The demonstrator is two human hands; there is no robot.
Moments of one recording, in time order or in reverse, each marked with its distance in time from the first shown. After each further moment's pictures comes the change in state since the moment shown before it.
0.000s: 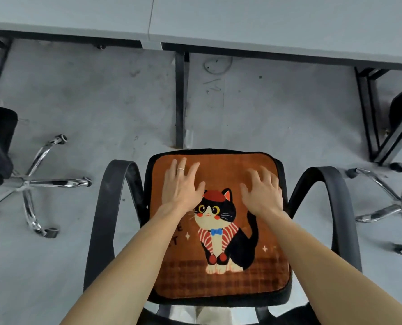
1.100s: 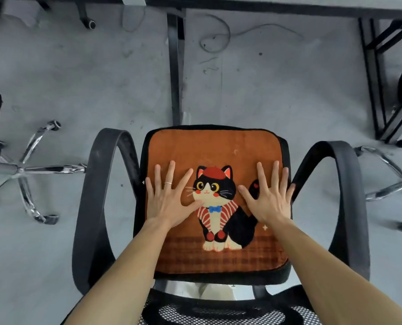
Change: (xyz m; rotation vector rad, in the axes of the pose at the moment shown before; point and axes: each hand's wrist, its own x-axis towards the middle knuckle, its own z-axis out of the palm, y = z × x) left_hand -0.057 -0.040 0.069 0.193 -0.094 -0.003; right_hand -0.035 0.062 0.068 -0.056 0.001 0.030
